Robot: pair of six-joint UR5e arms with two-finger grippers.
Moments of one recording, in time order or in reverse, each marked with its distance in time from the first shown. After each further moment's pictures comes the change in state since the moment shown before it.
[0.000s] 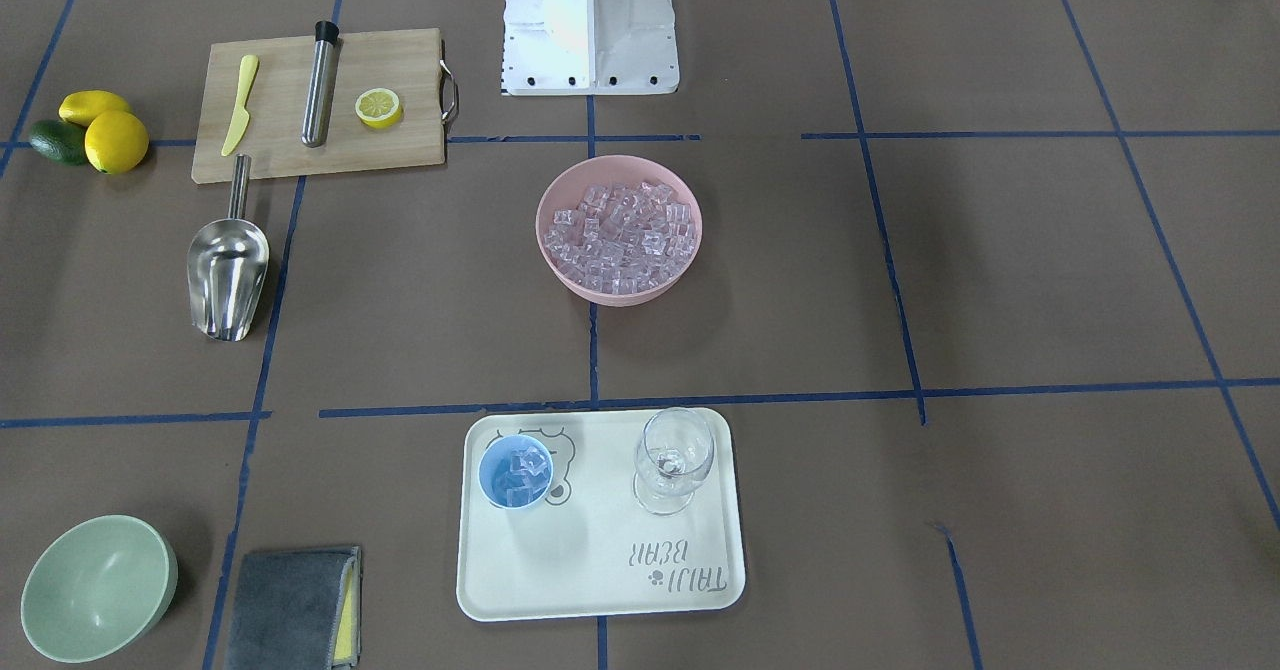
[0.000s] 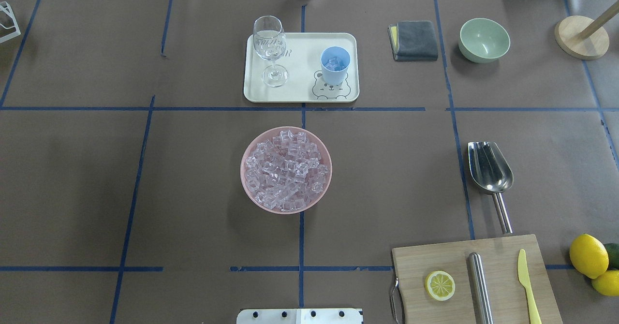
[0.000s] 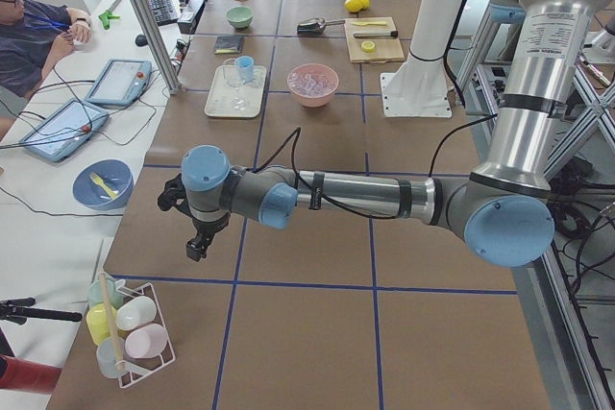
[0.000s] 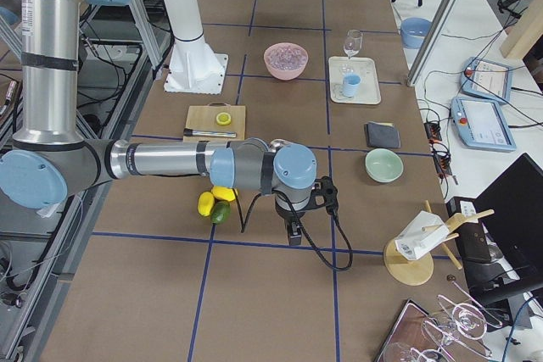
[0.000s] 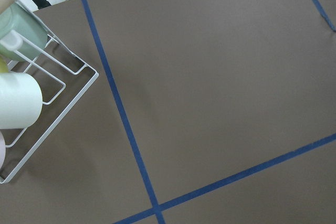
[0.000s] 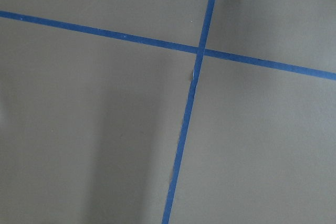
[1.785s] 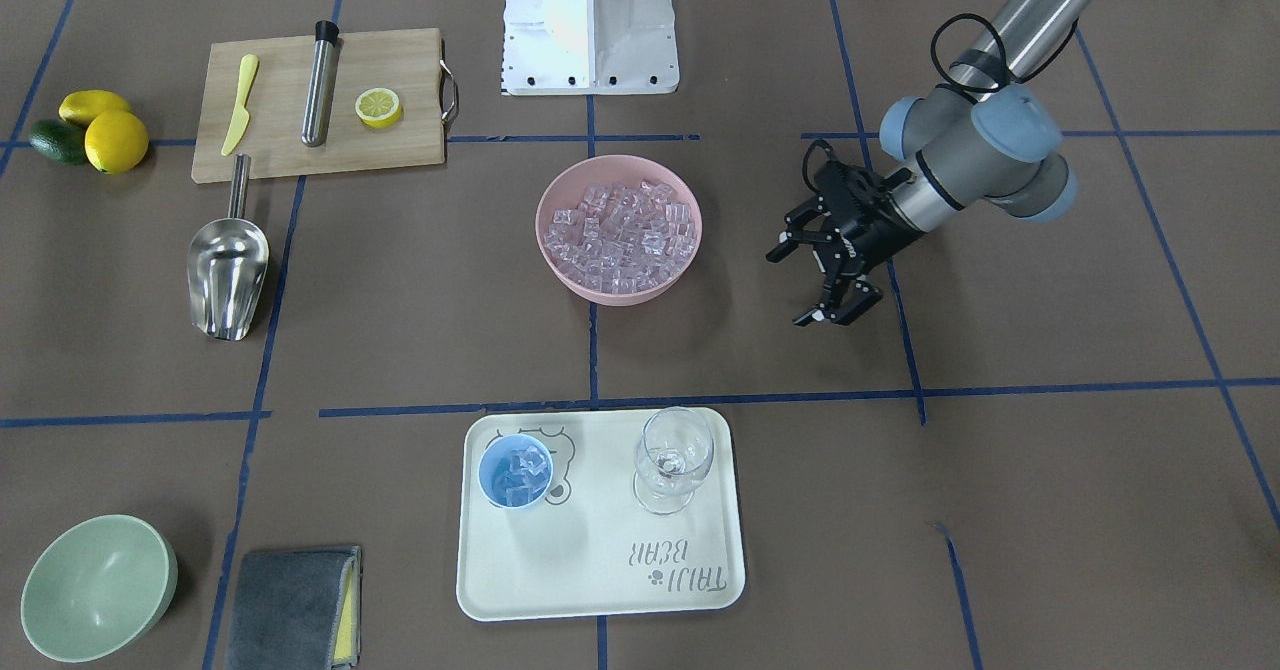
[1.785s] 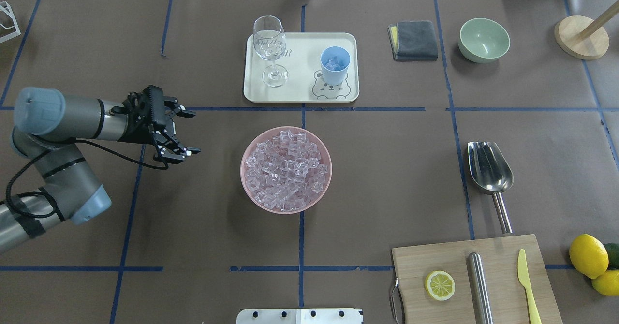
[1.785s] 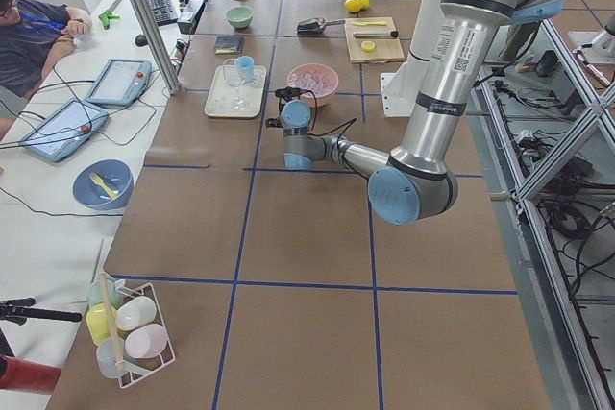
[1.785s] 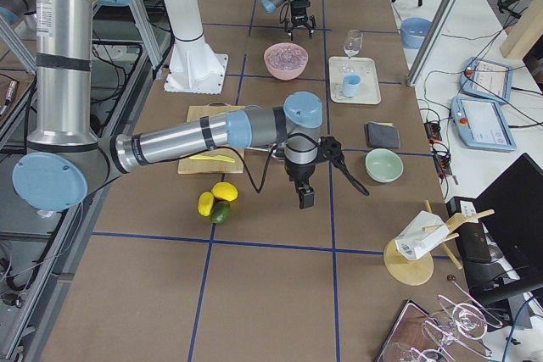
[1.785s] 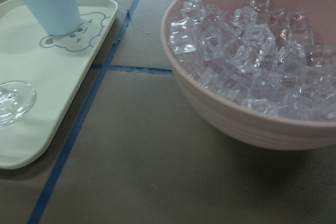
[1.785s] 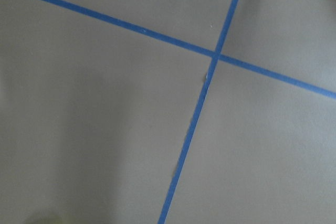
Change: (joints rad) left arm 0.802 -0.143 0.075 -1.084 0.279 -0.214; right arm -0.074 -0.072 0.160 -0.015 -0.112 0.025
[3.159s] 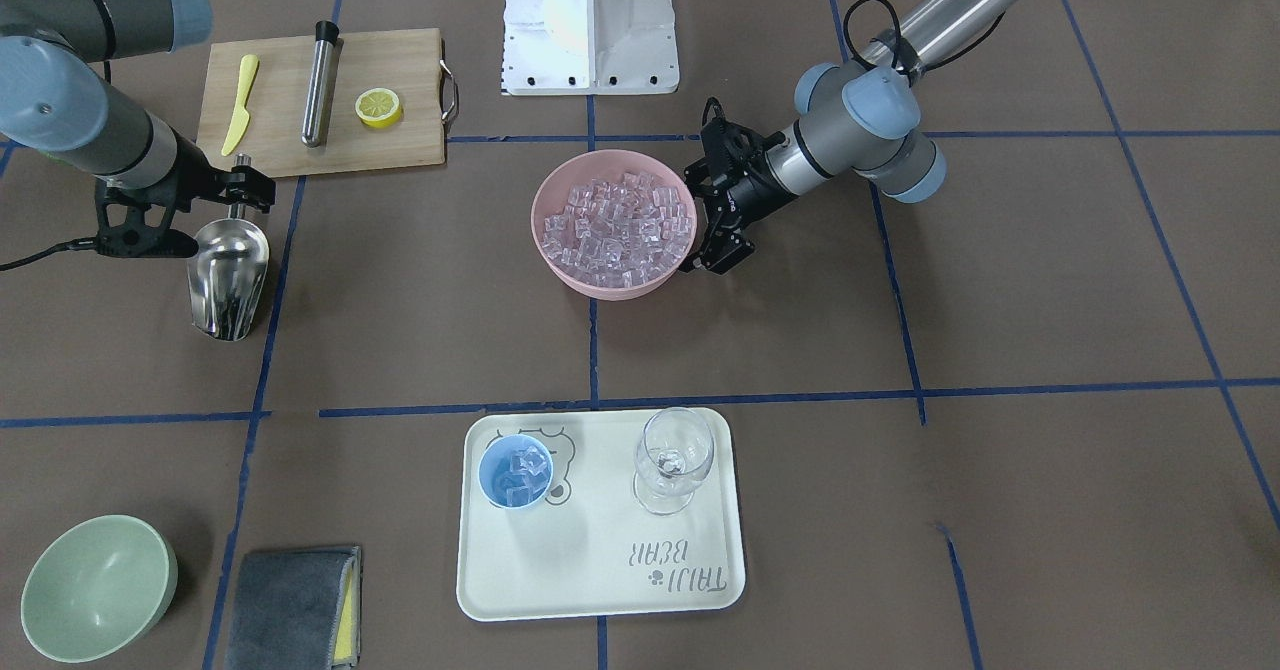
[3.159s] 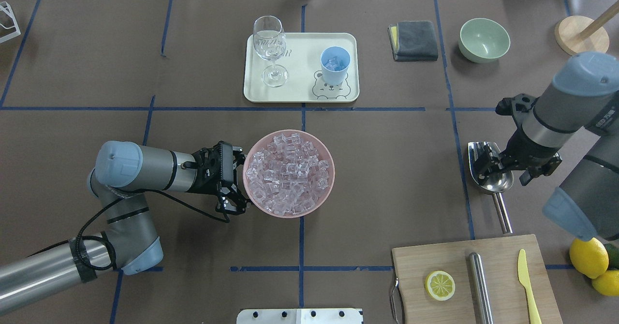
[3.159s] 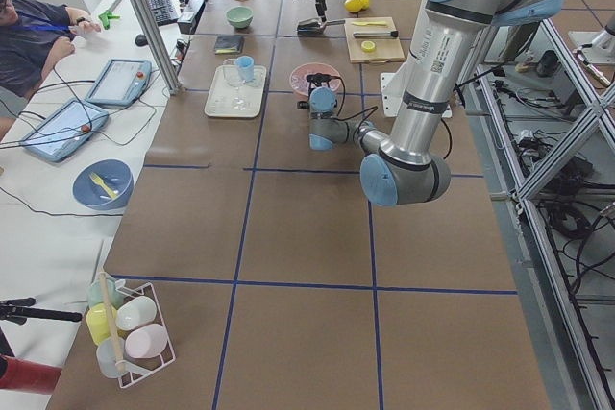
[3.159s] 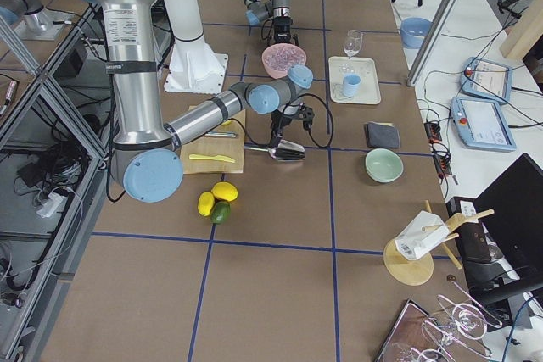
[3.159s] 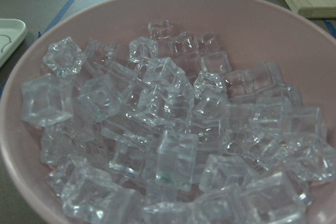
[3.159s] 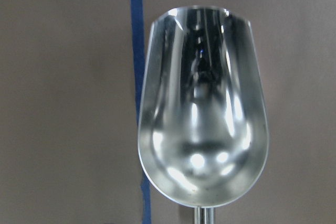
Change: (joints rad) left arm 0.274 -0.119 0.011 -0.010 0.119 -0.005; right arm -0.686 0.286 0.019 0.025 0.010 1.010
